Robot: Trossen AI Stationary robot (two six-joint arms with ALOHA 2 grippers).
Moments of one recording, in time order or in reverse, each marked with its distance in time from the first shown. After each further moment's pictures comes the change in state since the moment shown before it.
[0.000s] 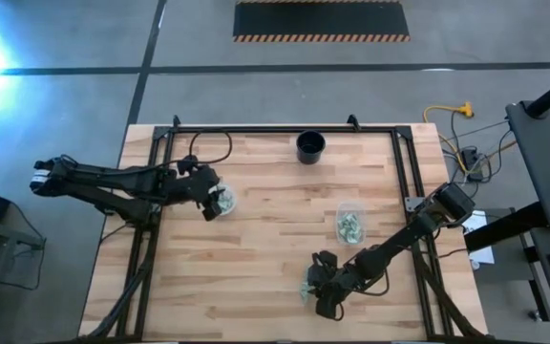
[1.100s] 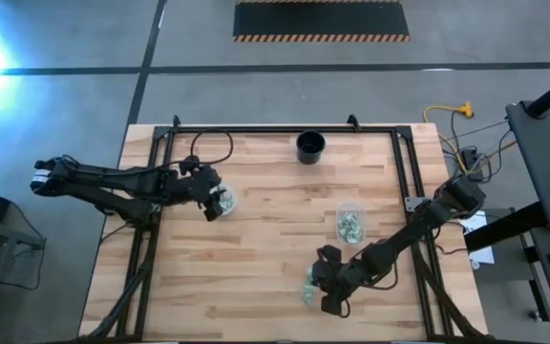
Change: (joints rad) left arm 0.000 0.009 -0.009 0.032 -0.002 0.009; right arm -0.001 -0.116 0.006 -0.128 0.023 -0.048
